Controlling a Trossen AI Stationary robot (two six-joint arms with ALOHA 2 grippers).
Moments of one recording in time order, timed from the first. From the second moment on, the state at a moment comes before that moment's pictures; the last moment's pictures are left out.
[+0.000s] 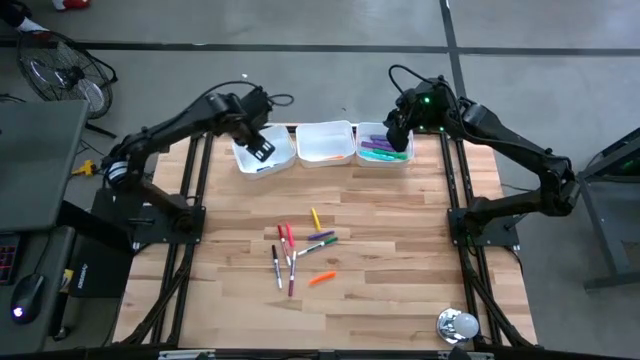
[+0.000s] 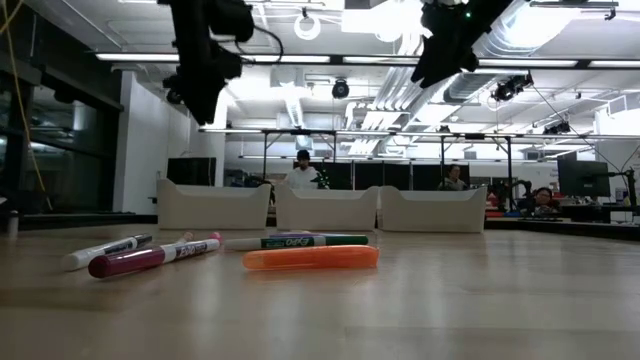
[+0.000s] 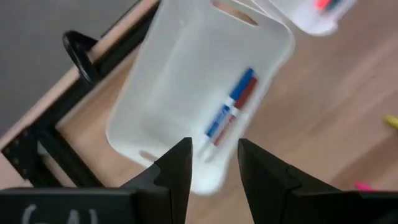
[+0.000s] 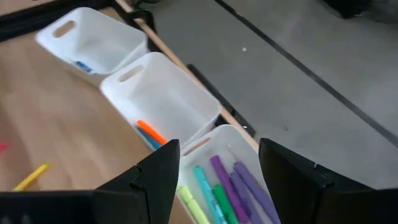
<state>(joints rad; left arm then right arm) 0.62 1.46 1.42 -1.19 -0.17 -0.20 -0.66 1.24 1.26 -0.67 0.03 -0.03</state>
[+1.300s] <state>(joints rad) -0.45 1.54 1.23 -1.20 -0.14 -1.87 -0.35 1.24 1.26 -0.80 0.02 0.04</state>
